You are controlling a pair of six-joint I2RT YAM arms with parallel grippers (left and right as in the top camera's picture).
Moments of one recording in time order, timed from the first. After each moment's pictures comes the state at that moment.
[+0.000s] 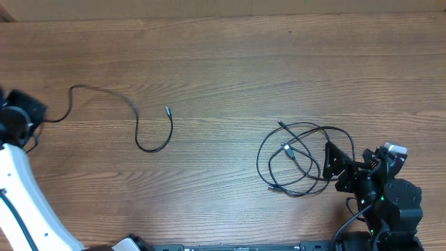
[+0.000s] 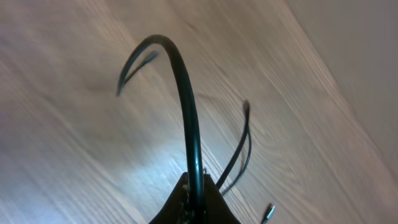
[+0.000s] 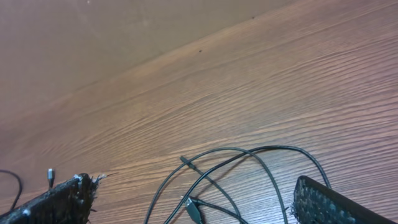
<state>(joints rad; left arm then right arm) 0.66 1.39 1.51 -1.02 0.10 -0.44 0.05 0.30 0.54 -0.65 -0.05 0.38</state>
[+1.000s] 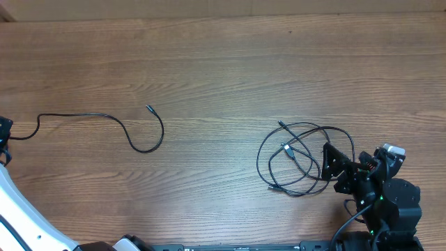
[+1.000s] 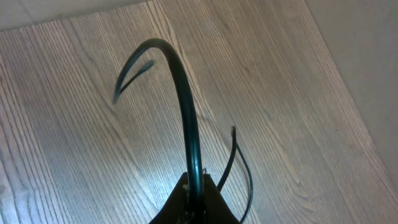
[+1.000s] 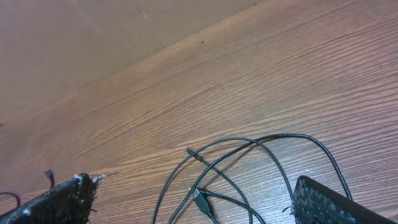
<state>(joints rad) 0.82 1.39 1.51 -0.99 0.05 -0.44 0.05 0.30 0.54 -0.68 -0.07 0.43</state>
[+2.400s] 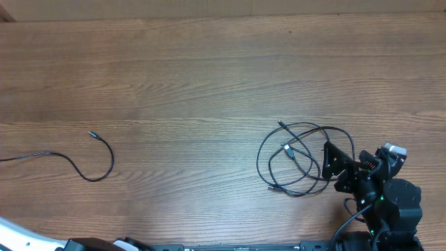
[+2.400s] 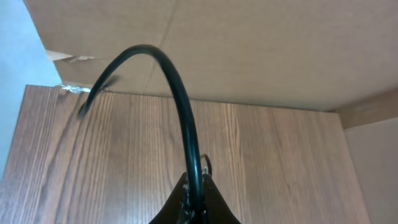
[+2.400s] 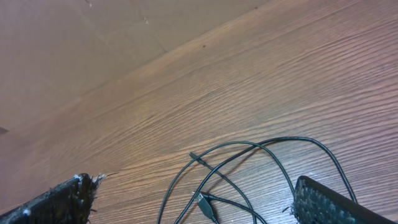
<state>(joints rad) 1.13 1.39 1.51 -0.80 -0.03 -0.54 0.04 0.30 0.54 -0.66 -0.07 0.45</state>
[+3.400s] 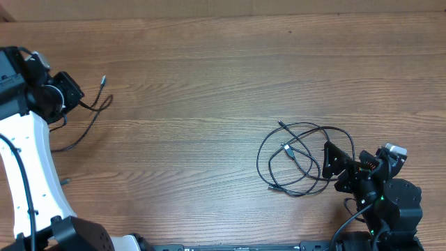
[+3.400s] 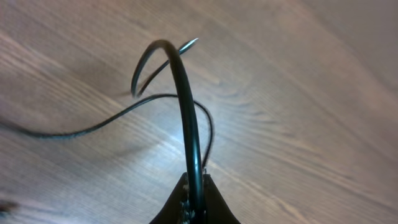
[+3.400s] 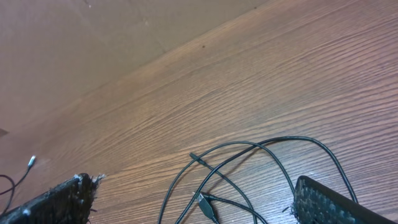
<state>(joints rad) 0.45 1.54 1.51 -0.97 0.23 -0.27 0.04 0.30 0.54 -0.66 -0.07 0.46</state>
